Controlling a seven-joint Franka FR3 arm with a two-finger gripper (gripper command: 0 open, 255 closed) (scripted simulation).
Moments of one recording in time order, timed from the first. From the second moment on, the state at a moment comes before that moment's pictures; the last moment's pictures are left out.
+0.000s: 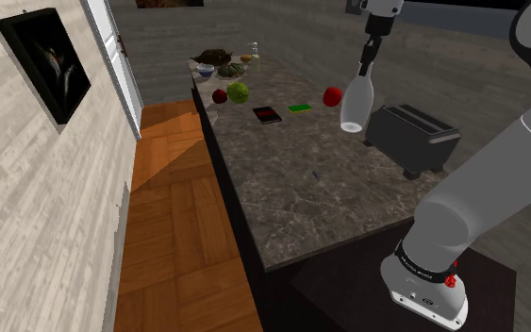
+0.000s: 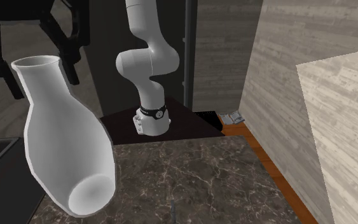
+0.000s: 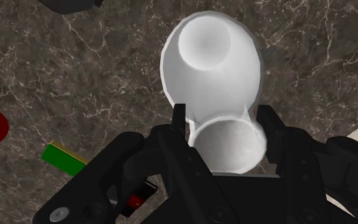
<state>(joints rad) -0.26 -0.23 -0.38 -1.83 -0.05 1.67 -0.81</state>
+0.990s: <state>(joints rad) -0.26 -0.25 -0.39 -2.05 -0.07 1.88 -0.81</state>
